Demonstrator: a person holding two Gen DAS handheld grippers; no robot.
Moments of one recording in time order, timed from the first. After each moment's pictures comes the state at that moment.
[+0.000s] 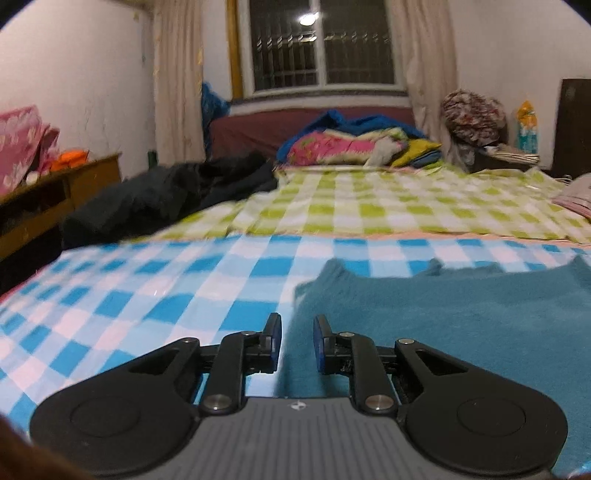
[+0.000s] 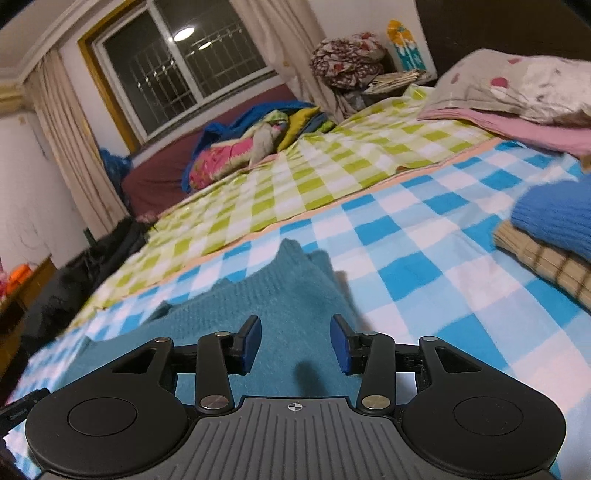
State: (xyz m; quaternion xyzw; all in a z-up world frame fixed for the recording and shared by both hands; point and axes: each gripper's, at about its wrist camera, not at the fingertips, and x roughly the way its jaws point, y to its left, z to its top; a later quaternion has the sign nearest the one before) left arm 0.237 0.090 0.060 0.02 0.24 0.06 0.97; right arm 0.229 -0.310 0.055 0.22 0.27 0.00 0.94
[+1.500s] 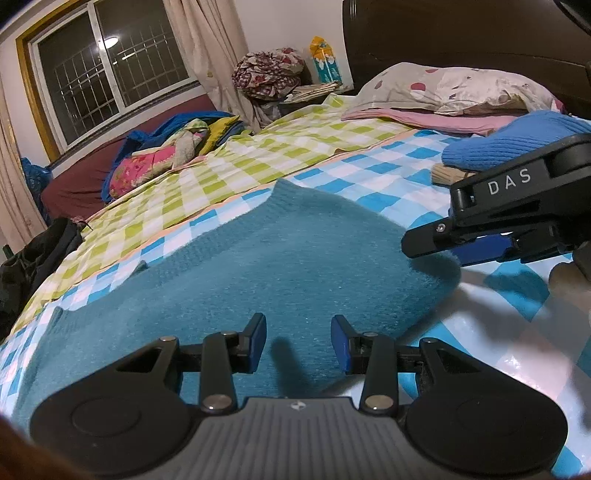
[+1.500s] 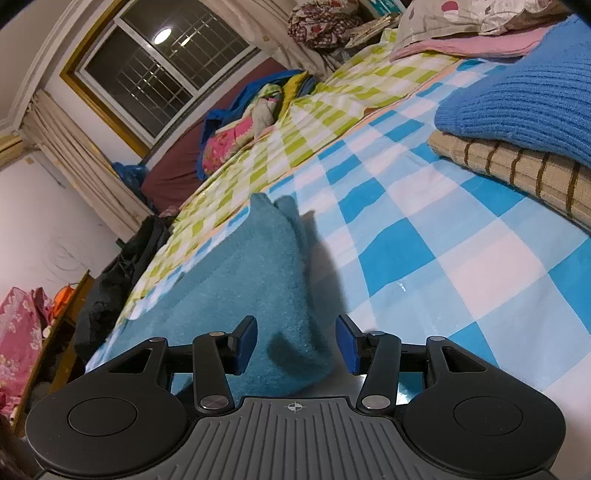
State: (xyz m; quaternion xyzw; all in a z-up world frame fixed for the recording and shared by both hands) left arm 0.169 -0.163 0.048 0.19 0.27 -0.17 0.93; right arm 0.166 -0.368 0.024 0.33 0.31 0.06 0.89
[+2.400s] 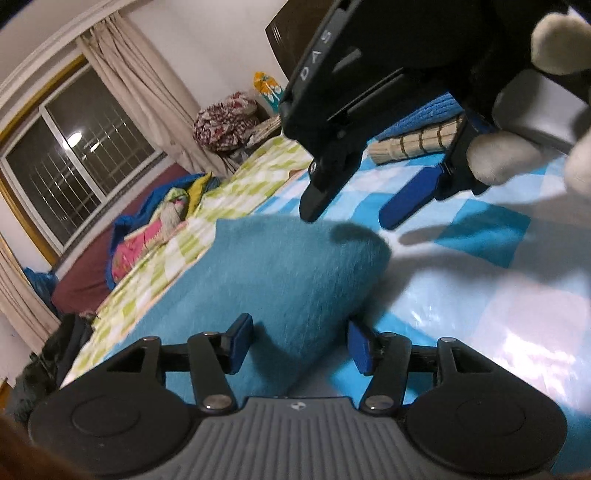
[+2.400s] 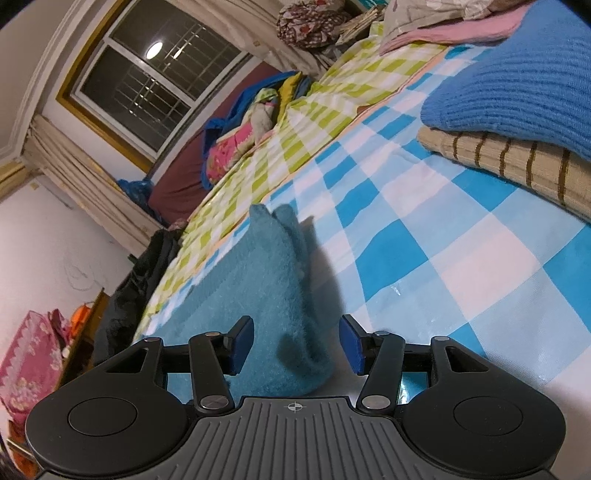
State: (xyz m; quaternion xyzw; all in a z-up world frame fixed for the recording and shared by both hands) left arm 0.133 -0.230 0.000 0.34 0.17 -0.19 0.90; right arm 0.165 -0.386 0.022 0.38 0.30 0.07 0.87
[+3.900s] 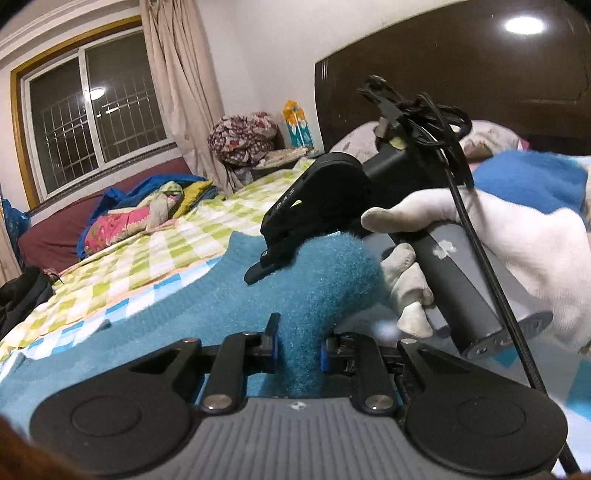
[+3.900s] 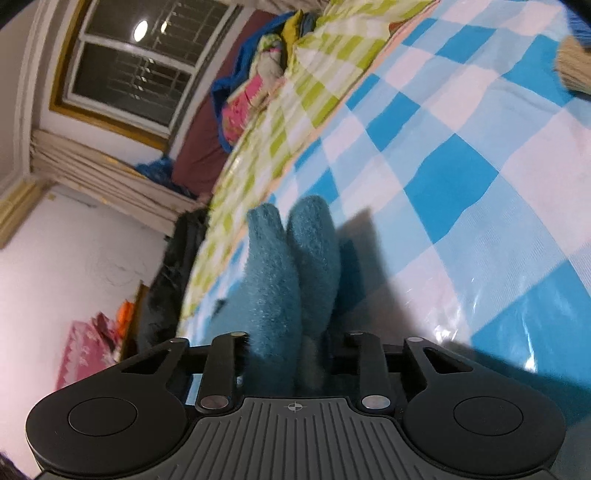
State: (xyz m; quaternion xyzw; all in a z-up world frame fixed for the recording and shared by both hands) left arm 0.146 -0.175 0.046 0.16 0.16 -0.24 0.94; right arm 0.299 -0.372 -0.008 0.46 0.36 0.15 0.80
